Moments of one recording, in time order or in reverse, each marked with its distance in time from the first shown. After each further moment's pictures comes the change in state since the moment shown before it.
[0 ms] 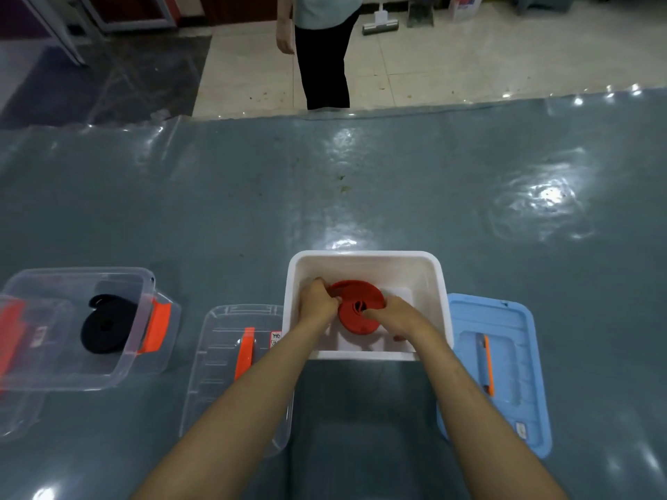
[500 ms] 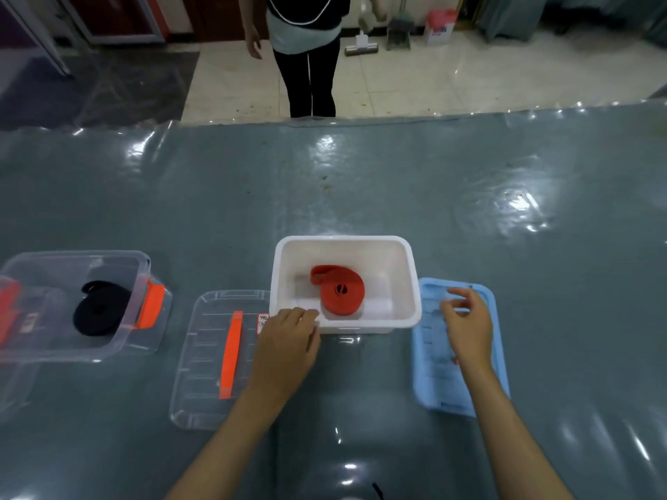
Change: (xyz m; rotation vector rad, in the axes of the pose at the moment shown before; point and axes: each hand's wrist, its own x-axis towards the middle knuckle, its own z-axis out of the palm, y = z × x) left_hand -0.157 -0.050 -0.031 0.547 0.361 0.777; right_hand -0.087 0.122 -0.040 0.473 0.829 -0.124
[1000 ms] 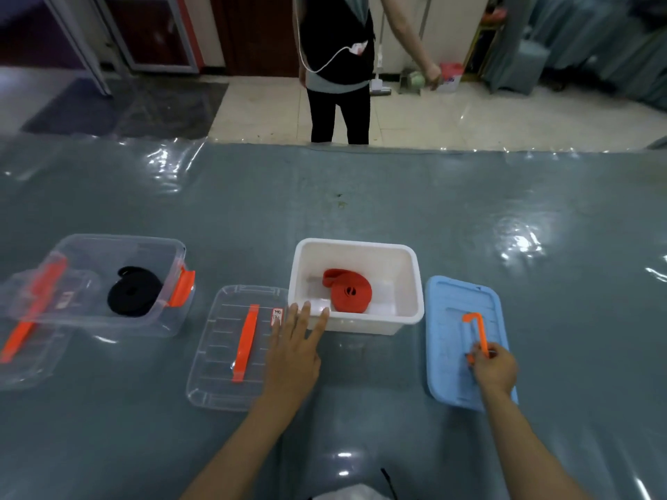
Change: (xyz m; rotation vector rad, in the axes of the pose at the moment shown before) left_hand -0.058 -0.003 0.017 0.094 -0.162 -0.136; right_hand 0.002 0.080 -0.048 -0.271 0.115 0.134
